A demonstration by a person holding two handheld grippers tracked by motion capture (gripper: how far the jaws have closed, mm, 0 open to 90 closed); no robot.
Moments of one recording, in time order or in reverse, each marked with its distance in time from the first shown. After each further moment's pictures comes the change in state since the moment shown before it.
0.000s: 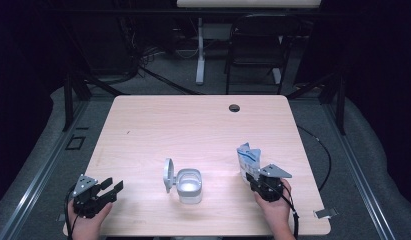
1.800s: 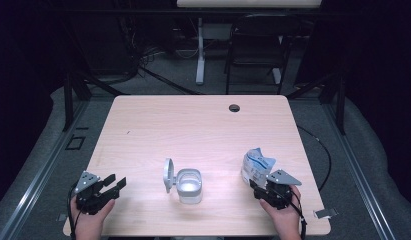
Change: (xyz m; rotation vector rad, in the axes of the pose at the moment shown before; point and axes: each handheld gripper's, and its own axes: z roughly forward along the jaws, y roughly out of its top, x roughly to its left) left arm -0.006 0.011 0.006 -0.029 -0.030 0.001; right arm -0.007 -0.011 -0.025 -0.017 -0.027 -0.022
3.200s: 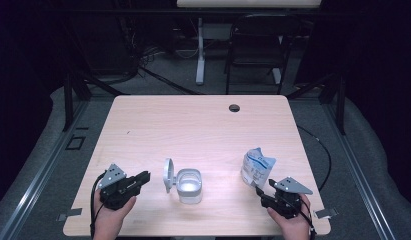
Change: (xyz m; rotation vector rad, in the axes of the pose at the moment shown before) left arm -0.066 0.033 0.007 -0.014 -0.226 0.156; right arm -0.004 -0.012 -0.026 0.003 0.009 0.022
